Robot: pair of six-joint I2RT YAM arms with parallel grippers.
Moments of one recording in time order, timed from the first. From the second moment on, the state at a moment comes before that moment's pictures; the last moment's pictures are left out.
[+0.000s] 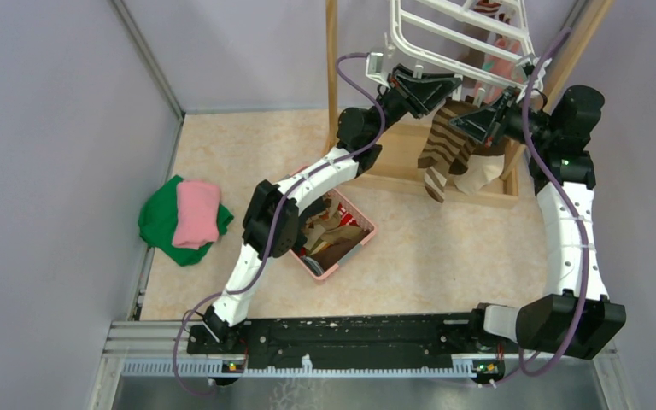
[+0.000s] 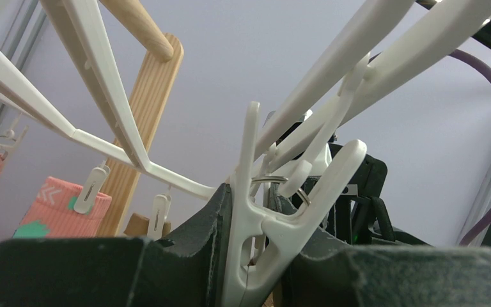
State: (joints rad) left arm -0.76 2.34 2.15 1.10 0.38 -1.03; right arm -0.18 1.24 1.35 -0.15 -1.13 0.35
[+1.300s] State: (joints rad) left arm -0.75 2.34 2.15 1.10 0.40 -1.04; right arm -0.19 1.27 1.42 -0.12 -1.21 0.43
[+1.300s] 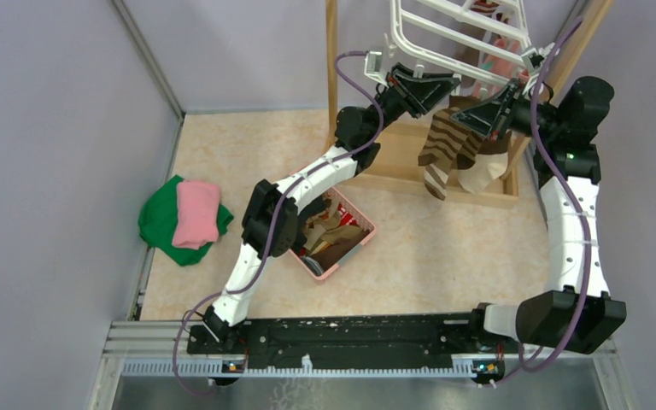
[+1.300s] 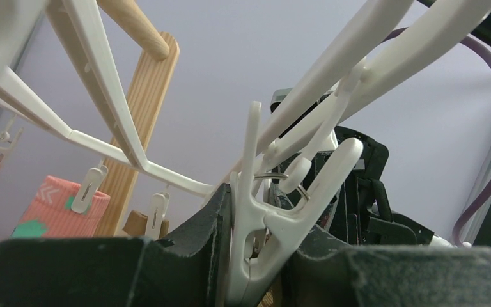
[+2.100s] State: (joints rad) left arm -0.75 2.34 2.16 1.10 0.41 -1.02; right arm -0.16 1.32 1.53 -0.22 -1.18 0.29
